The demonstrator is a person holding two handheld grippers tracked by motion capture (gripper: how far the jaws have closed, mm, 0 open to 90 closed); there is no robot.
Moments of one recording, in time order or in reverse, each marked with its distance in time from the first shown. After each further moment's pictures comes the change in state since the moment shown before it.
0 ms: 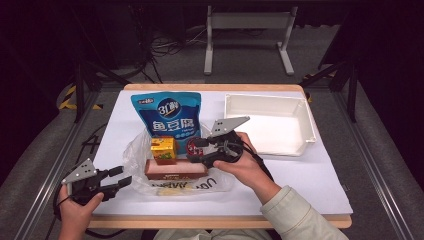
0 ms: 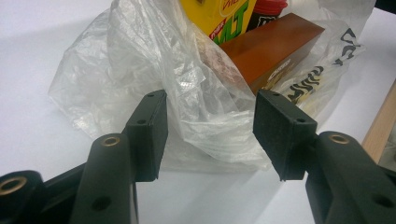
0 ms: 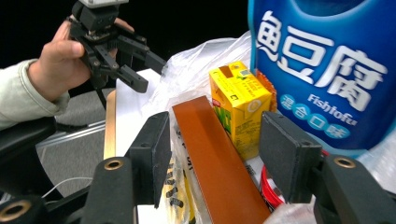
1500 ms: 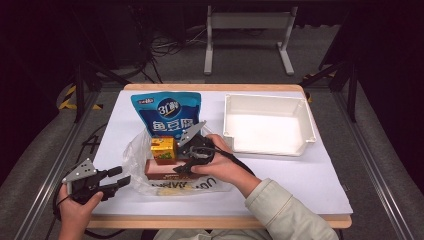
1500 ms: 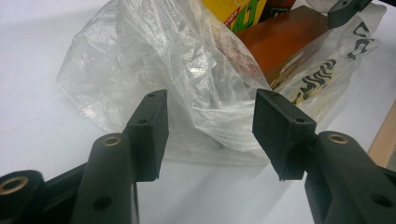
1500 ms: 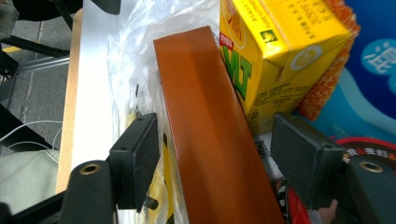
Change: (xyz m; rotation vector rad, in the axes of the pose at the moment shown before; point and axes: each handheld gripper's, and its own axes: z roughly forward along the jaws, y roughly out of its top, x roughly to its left) left arm 0.006 -0.004 0.002 0.023 0.010 -0.019; right arm -0.010 -0.006 0.083 0.316 0.030 -0.084
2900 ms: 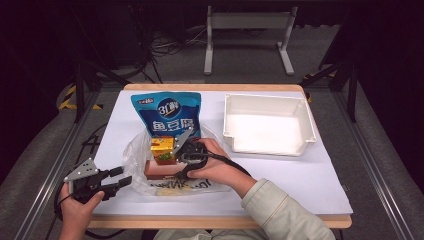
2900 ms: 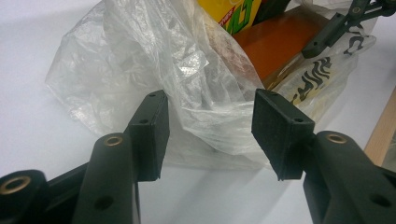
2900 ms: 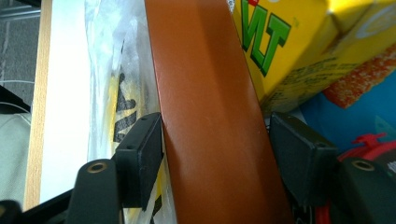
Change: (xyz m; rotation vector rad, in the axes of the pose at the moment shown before) left arm 0.000 0.001 0.003 0.007 -0.021 -0.003; right arm 0.005 0.002 0.025 0.151 -0.017 -0.088
